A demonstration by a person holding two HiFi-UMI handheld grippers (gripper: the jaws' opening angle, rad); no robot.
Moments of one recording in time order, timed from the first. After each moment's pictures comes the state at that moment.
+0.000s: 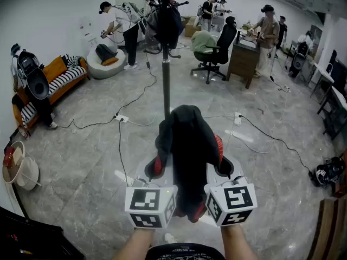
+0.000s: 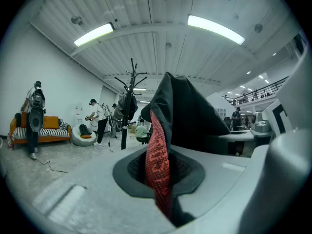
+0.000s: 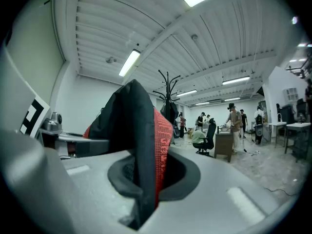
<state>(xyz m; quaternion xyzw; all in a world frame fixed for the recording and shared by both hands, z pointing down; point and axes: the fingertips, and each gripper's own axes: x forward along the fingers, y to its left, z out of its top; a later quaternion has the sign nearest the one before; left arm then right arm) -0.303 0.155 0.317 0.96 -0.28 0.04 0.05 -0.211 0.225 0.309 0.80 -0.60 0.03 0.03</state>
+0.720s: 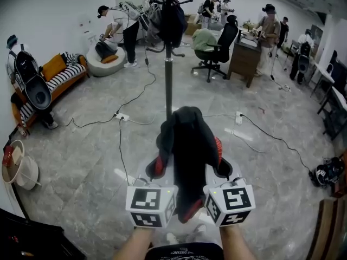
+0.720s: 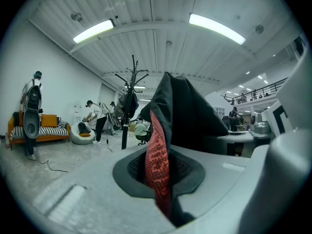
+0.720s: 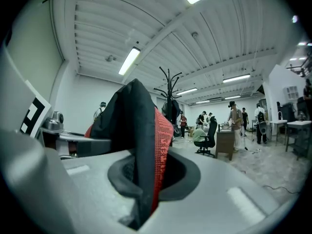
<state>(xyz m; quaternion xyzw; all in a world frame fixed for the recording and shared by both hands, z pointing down) -0.309 0.132 0.329 0.96 -0.27 0.05 0.06 -0.222 0.199 0.323 0.79 -0.60 0.04 0.03</state>
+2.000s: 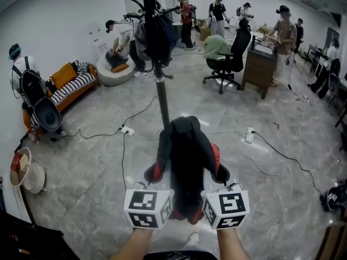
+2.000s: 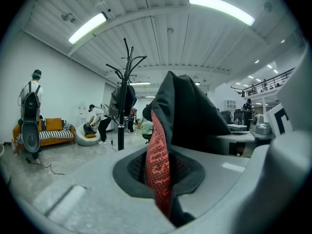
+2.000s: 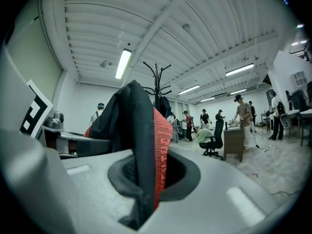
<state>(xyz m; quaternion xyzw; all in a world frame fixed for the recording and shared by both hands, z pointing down) -0.117 0.043 0.332 0.94 -0.32 0.08 0.05 -0.018 0.106 0.330 0.76 -0.64 0.05 0.00</state>
